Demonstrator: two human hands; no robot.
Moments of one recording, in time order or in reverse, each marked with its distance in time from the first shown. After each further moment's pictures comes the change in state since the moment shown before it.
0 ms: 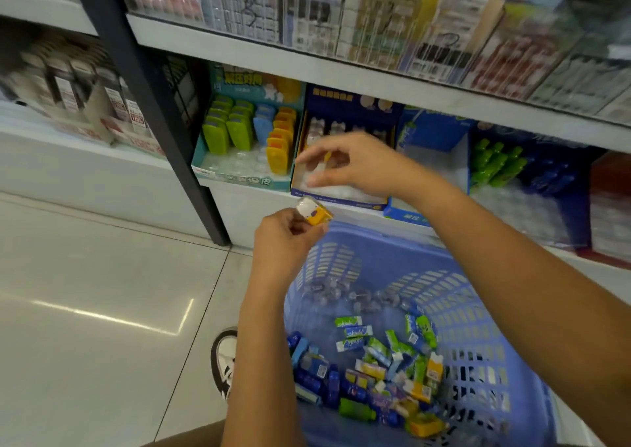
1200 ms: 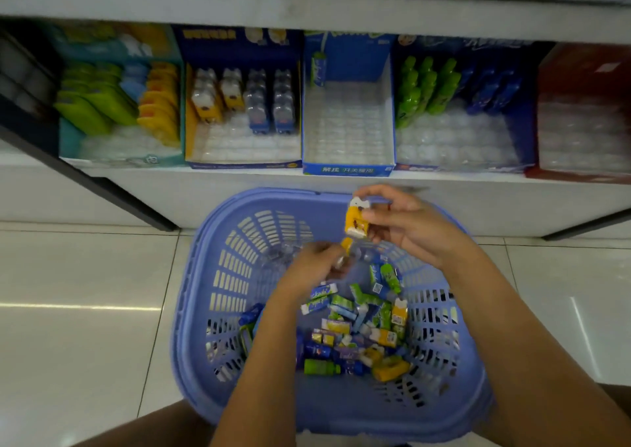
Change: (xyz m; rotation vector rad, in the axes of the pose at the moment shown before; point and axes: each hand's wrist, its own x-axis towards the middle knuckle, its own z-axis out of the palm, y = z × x) left_hand -0.024 -0.086 0.161 -0.163 -0.579 -0.473; right_hand -0.175 0.151 0.034 1.136 0.215 0.383
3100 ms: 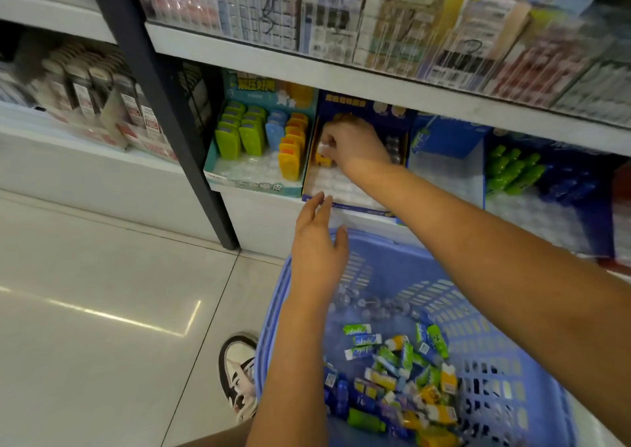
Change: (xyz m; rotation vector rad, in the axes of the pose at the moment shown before) left_hand -0.074 0.084 -0.099 0.506 0.699 0.592; right_hand 0.181 -0.111 0.183 -1.640 0.260 -0.406
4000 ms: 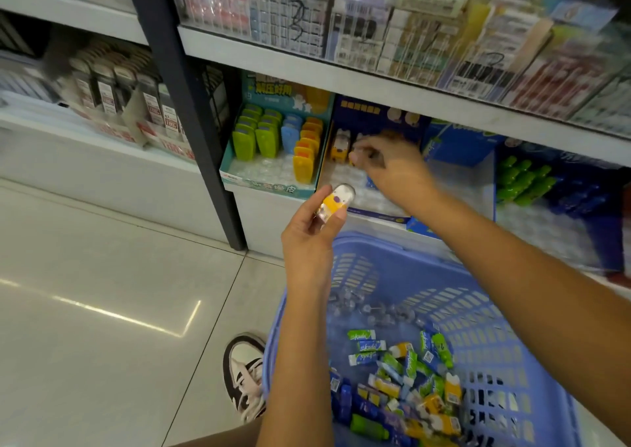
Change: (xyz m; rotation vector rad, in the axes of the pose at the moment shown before) left_hand -0.009 0.018 -0.025 -1.035 0.196 -0.262; right_hand -0.053 0.015 -0.013 0.279 0.064 0.078
